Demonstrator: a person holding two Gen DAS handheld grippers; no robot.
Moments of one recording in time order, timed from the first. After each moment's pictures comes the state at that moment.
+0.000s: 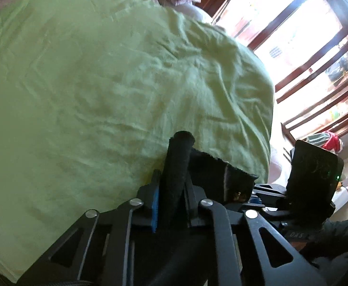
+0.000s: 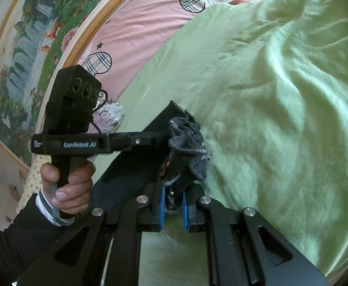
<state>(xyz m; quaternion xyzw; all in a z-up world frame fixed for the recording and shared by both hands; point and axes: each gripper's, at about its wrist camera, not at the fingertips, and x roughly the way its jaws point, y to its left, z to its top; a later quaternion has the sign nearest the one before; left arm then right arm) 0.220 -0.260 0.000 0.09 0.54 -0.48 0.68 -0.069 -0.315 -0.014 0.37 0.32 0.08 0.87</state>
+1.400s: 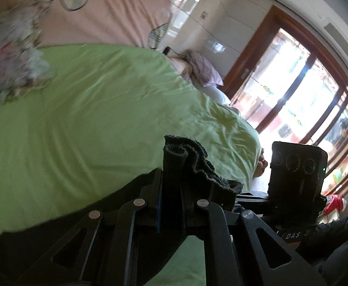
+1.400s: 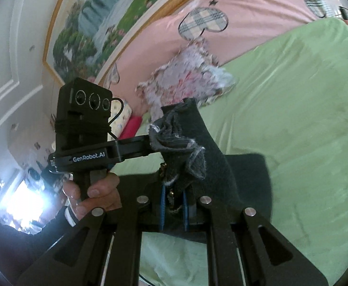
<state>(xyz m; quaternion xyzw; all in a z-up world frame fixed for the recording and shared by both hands) 0.136 -0.015 0.064 -0.08 0.40 -0.40 0.82 -0.027 -0.145 0.065 0.25 0.32 0.32 0.86</state>
